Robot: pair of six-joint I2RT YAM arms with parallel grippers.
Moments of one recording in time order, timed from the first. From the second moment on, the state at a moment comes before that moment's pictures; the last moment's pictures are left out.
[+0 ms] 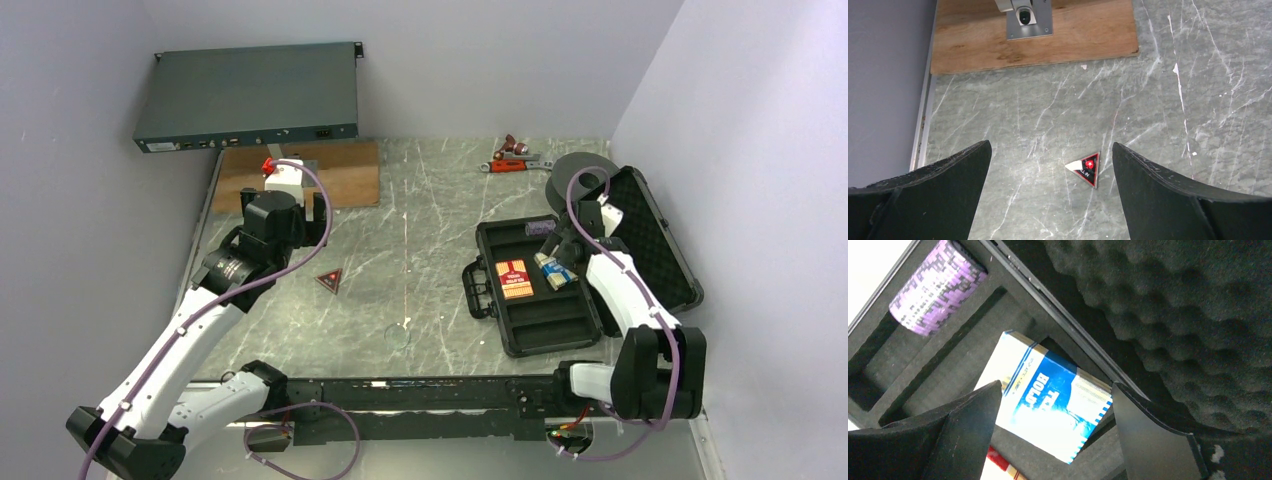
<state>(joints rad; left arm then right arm) -0.48 0.94 1.06 -0.60 -0.48 -0.15 0.00 1.25 0.80 -0.51 0.32 0.57</state>
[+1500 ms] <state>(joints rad) -0.48 0.94 1.06 -0.60 -0.49 -0.15 0.14 1.32 0.89 -0.55 0.03 0.53</state>
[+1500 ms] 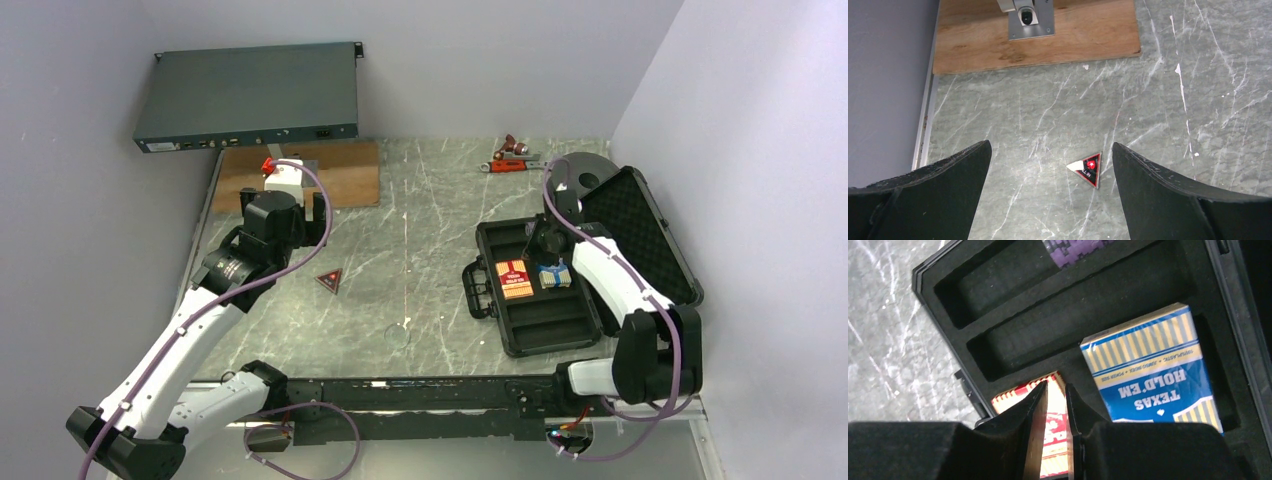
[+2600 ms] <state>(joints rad) -0.48 0.94 1.06 -0.60 -0.49 -0.15 0.10 1.24 0.82 -0.63 0.11 0.54</state>
